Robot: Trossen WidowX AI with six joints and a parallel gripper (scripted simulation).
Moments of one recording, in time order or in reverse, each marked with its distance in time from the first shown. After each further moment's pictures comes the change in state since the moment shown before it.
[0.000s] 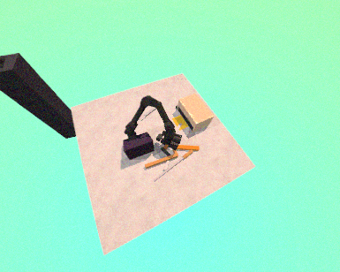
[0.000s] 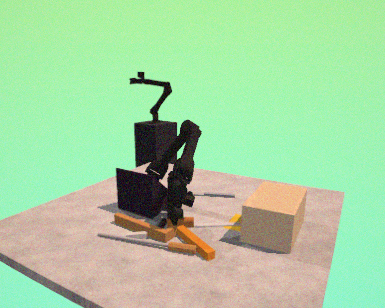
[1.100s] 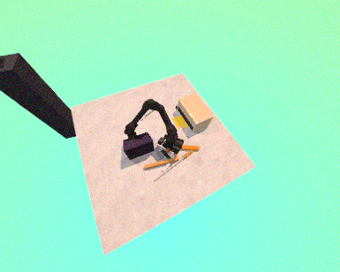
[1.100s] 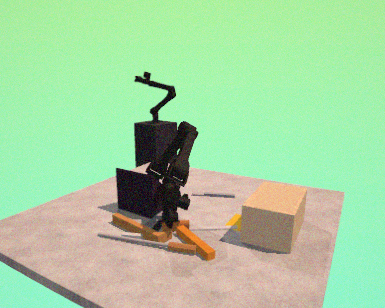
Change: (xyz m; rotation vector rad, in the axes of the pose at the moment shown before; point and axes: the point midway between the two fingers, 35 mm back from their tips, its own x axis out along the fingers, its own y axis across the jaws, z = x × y) arm -0.001 -0.028 -0.020 0.004 0.001 -0.004
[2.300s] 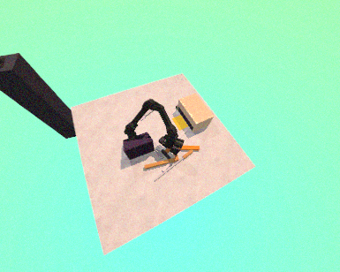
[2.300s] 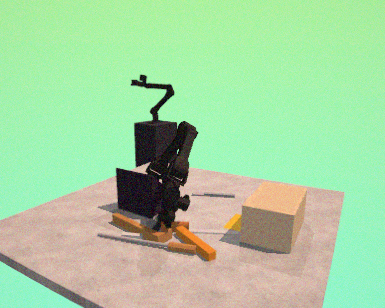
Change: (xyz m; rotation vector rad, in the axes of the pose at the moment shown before) arm -0.001 -0.002 -0.002 0.167 0.004 -0.007
